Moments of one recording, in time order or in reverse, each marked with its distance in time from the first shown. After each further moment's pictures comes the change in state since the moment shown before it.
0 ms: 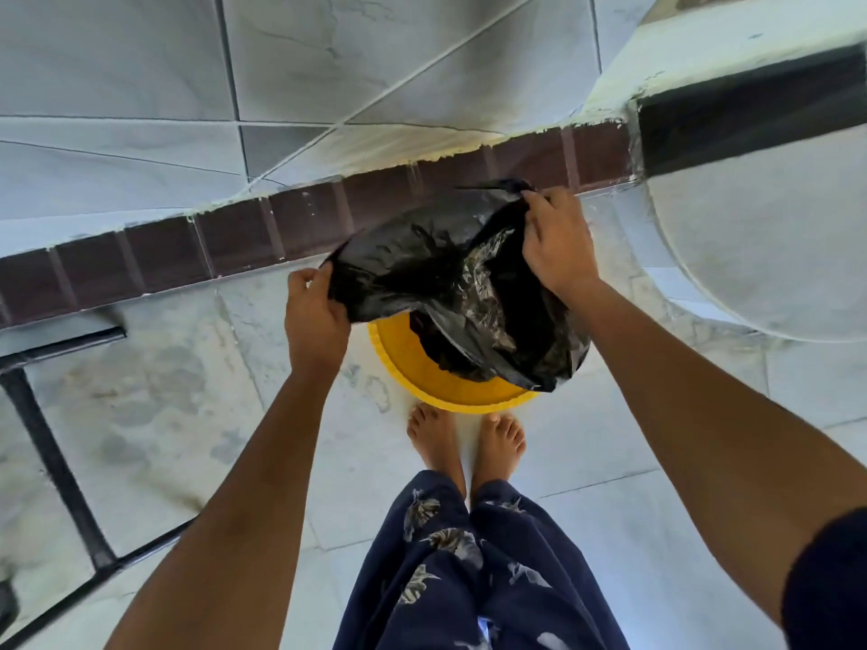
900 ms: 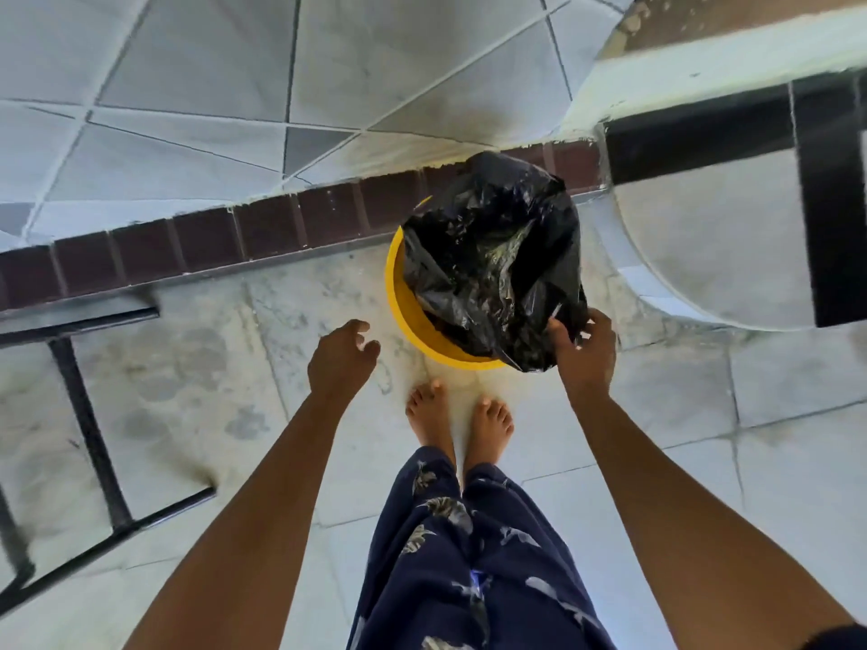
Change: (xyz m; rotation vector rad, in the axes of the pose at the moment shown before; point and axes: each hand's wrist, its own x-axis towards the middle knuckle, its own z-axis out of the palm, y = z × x) left_hand -0.090 -0.006 -0.021 0.007 -0.314 -0.254; right_hand -0.171 0.023 -0.004 0.528 0.167 0.674
